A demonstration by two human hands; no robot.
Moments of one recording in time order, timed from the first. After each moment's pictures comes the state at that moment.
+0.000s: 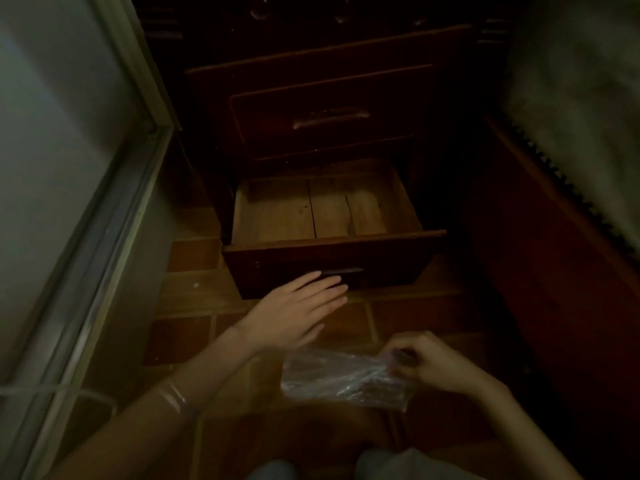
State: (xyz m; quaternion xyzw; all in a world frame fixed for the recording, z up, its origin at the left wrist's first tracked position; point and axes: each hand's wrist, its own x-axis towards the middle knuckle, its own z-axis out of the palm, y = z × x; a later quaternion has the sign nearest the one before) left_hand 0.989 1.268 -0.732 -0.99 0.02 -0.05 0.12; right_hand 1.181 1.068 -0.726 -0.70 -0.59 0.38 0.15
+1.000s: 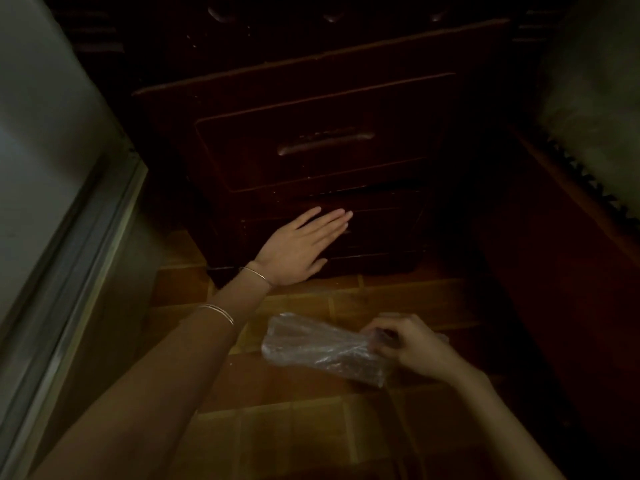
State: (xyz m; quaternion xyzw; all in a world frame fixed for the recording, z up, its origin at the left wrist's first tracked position) left_hand 1.102 1.402 -0.736 -0.98 -0.06 -0.06 0.19; right_hand 1.221 1.164 -0.743 -0.71 -0.60 0.31 0.19
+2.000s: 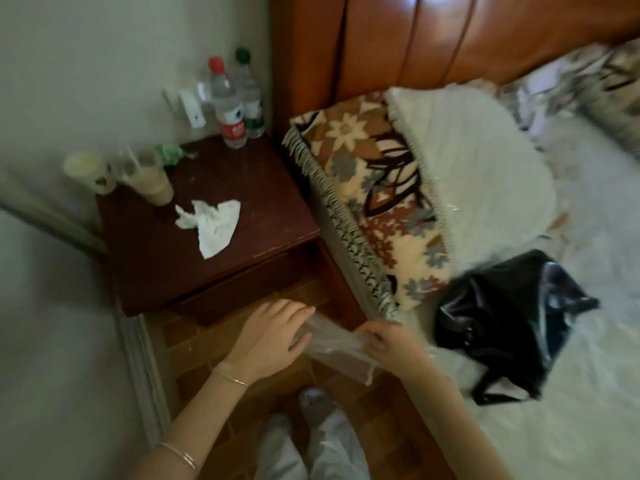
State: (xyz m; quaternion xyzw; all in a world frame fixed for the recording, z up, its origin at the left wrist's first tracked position) left_hand 1.085 1.236 -0.176 -0.98 -0.02 0.01 -0.20; right_hand 1.222 1.016 -0.157 -0.85 -0.38 0.33 0.18
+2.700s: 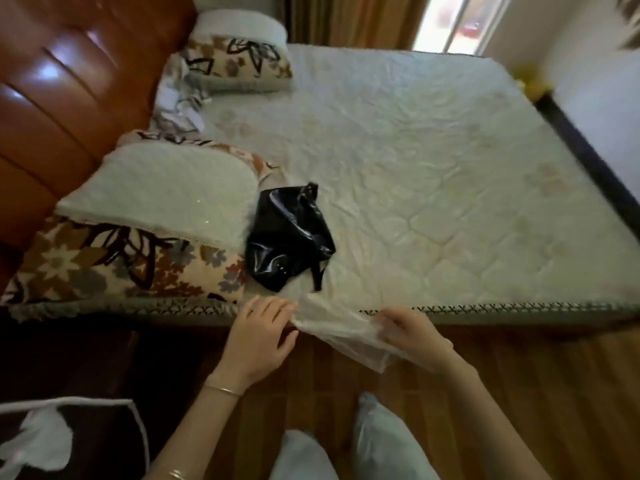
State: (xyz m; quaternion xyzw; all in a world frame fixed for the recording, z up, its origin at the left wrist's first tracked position) left_hand 1.117 1.050 -0.009 -0.90 0.43 0.01 -0.11; right_hand 0.990 0.786 0.002 -0.91 0.13 0.09 0.38
